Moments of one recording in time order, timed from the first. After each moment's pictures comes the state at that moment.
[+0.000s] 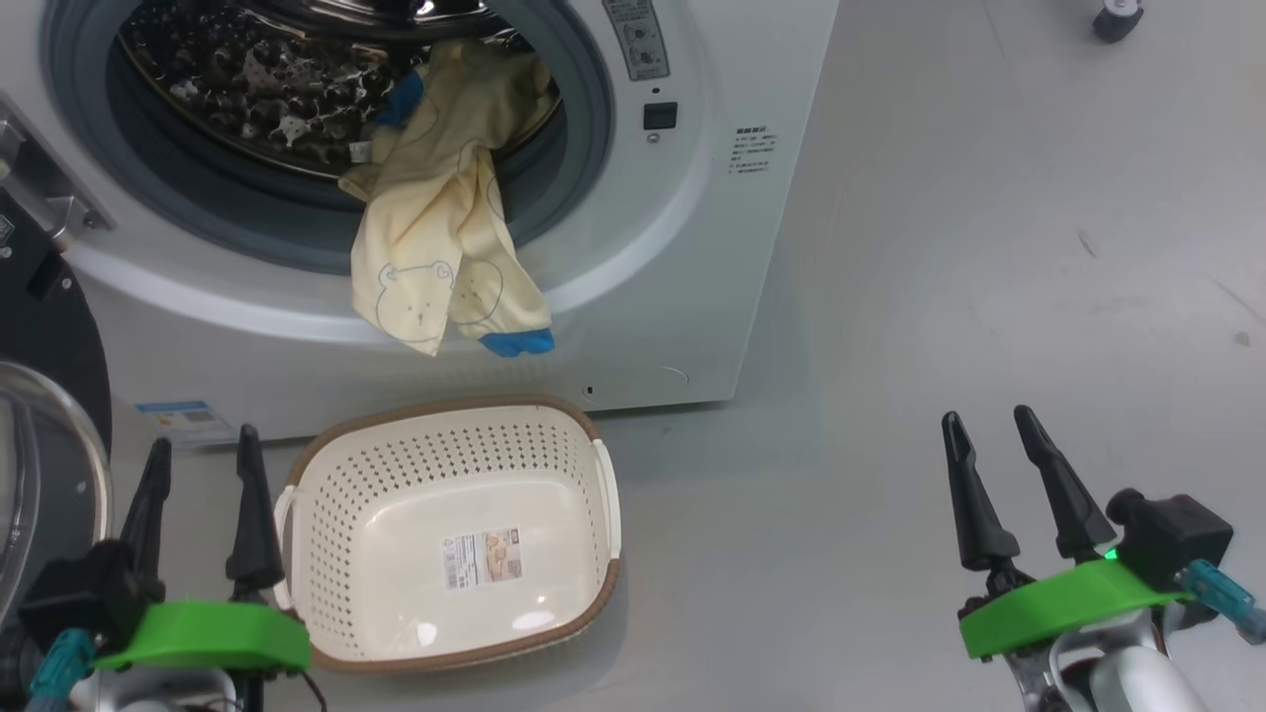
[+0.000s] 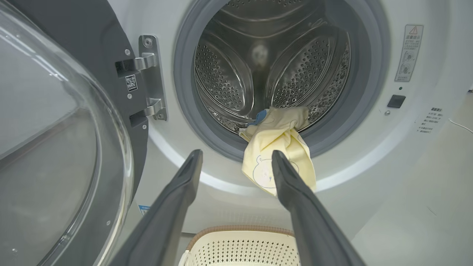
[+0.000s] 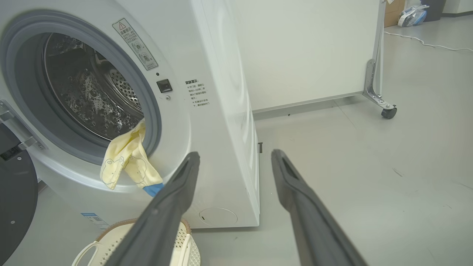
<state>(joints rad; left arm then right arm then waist) -0.08 0.27 -0.13 0.06 -0.39 0.15 -0.19 0.01 -0.07 0.11 0.08 0.32 0.13 -0.26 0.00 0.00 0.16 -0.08</state>
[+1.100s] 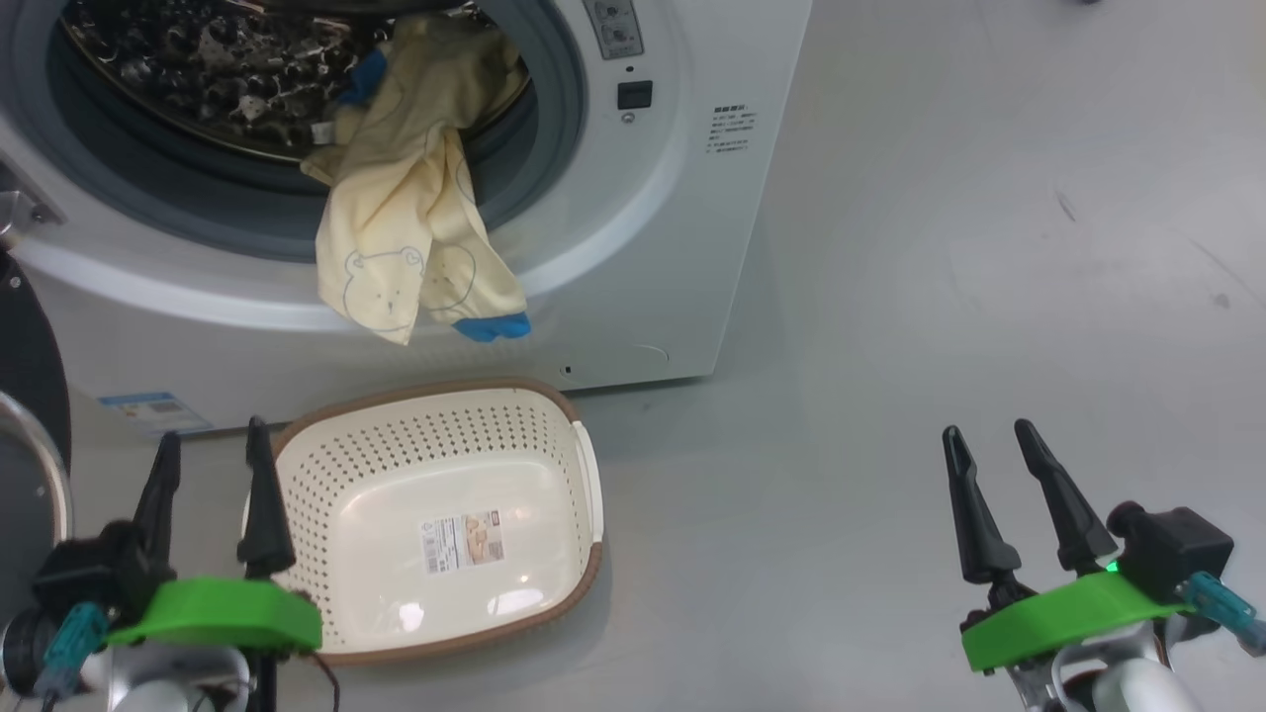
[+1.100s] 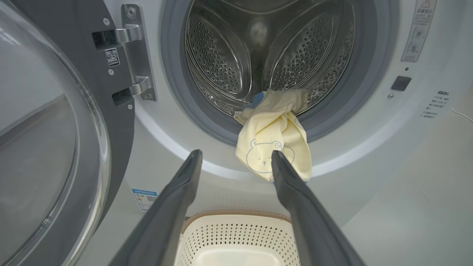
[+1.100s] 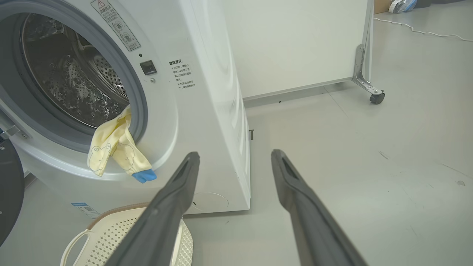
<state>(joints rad) -0.05 0.27 -0.15 0.01 -0.40 0.19 -0.15 0.05 -0.08 0.11 0.07 0.32 0.13 -0.25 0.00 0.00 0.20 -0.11</state>
